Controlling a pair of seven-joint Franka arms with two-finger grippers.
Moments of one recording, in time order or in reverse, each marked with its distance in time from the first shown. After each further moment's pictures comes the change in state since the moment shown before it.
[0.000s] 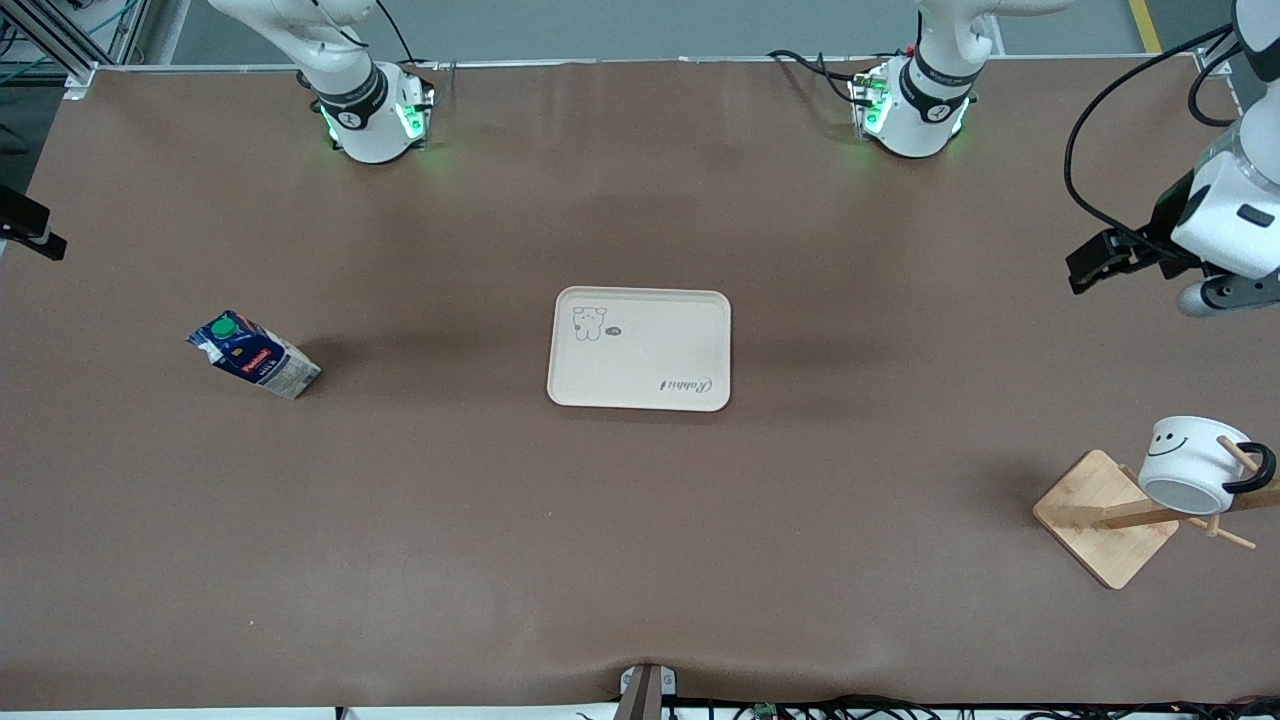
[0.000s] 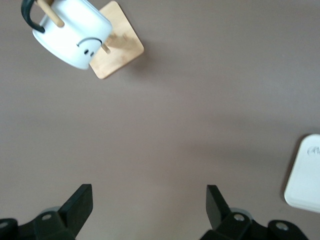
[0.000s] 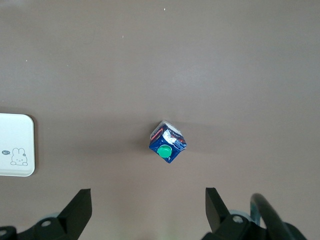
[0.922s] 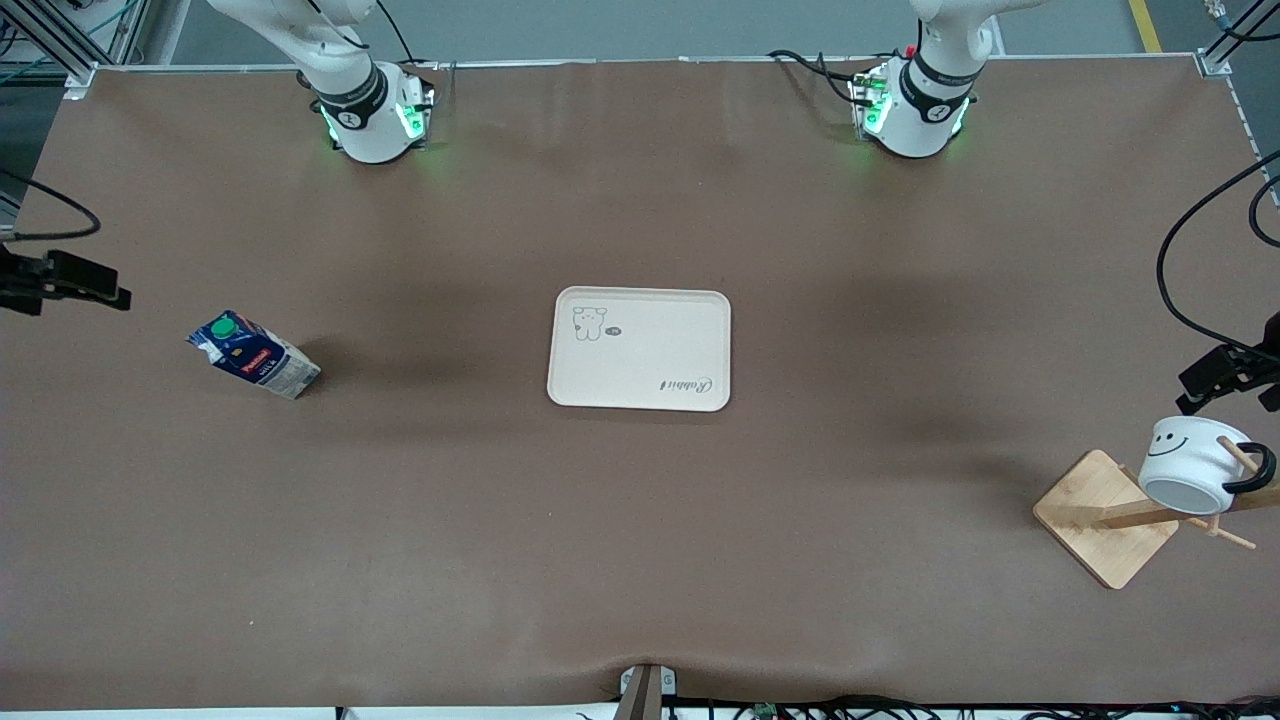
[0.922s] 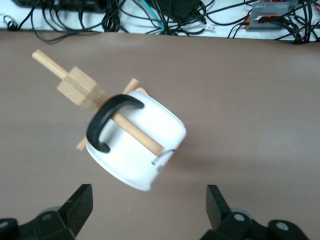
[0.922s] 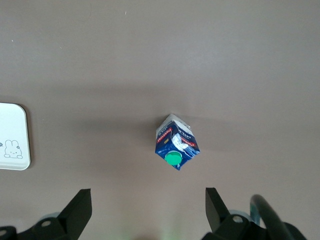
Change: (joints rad) left arm 0.296 0.124 0.002 -0.192 -0.185 0.635 0.476; right arm 0.014 0.136 0.008 -0.018 0.013 0.030 0.000
